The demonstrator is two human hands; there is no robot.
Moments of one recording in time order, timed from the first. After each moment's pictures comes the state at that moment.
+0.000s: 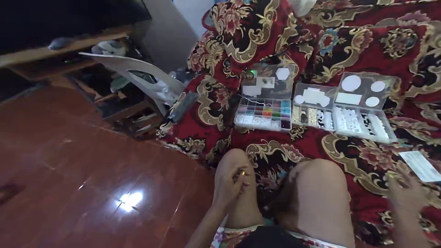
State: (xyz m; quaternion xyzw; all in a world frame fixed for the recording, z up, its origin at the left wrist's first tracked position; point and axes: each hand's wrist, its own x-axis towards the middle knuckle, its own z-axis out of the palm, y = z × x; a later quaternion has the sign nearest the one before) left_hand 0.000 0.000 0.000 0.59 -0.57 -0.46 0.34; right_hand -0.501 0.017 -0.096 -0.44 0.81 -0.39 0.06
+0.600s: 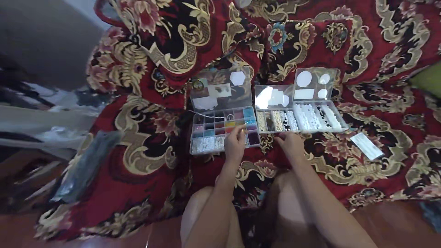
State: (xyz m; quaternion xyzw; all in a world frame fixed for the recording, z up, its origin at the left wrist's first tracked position) left_hand -0.136 -0.242 -0.045 0.47 -0.69 -0.35 0.42; right_hand -0.347 -0.186 -0.045 -0.49 0.83 -0.15 0.21
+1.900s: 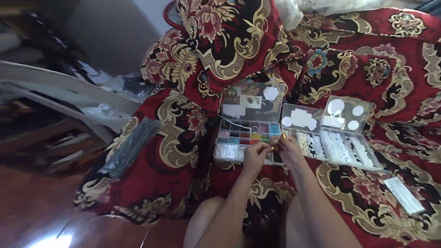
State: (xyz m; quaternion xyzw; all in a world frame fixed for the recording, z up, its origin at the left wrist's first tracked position) left_hand -0.104 -0.246 -0.041 0.38 -0.60 -0.48 0.51; right_hand -0.246 -0.244 -0.012 -0.41 0.37 -0.63 0.55
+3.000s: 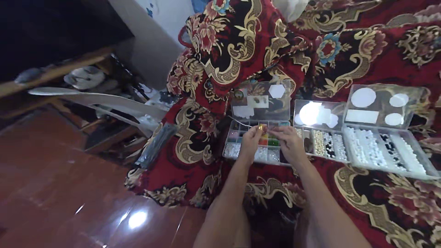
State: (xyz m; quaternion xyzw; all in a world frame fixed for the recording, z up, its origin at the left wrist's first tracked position) left_hand -0.111 -0.269 0.016 0.51 -0.53 -0.52 0.44; right_hand -0.271 -0.258 -0.029 -0.71 0.46 -0.51 0.15
